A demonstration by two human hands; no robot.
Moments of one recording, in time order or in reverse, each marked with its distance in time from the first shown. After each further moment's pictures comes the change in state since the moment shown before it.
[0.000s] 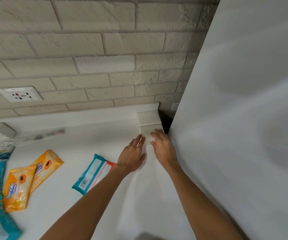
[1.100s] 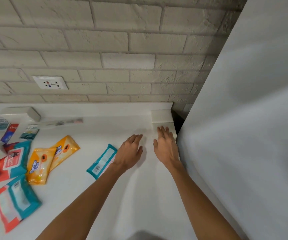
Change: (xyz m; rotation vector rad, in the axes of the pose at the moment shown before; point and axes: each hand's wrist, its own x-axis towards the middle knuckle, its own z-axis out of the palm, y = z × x) left_hand -0.060 -0.012 -0.033 -0.135 0.193 -0.160; right_hand -0.012 -0.057 -0.032 -0.093 -0.166 0.011
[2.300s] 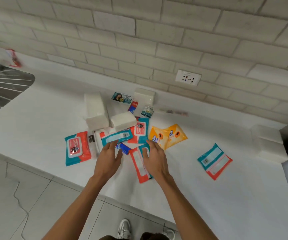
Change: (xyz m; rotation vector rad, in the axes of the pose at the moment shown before) left_hand -0.347 -0.384 -0.193 -0.200 0.341 -0.626; right_hand -0.149 -0.512 0.079 0.368 -0.252 -0.177
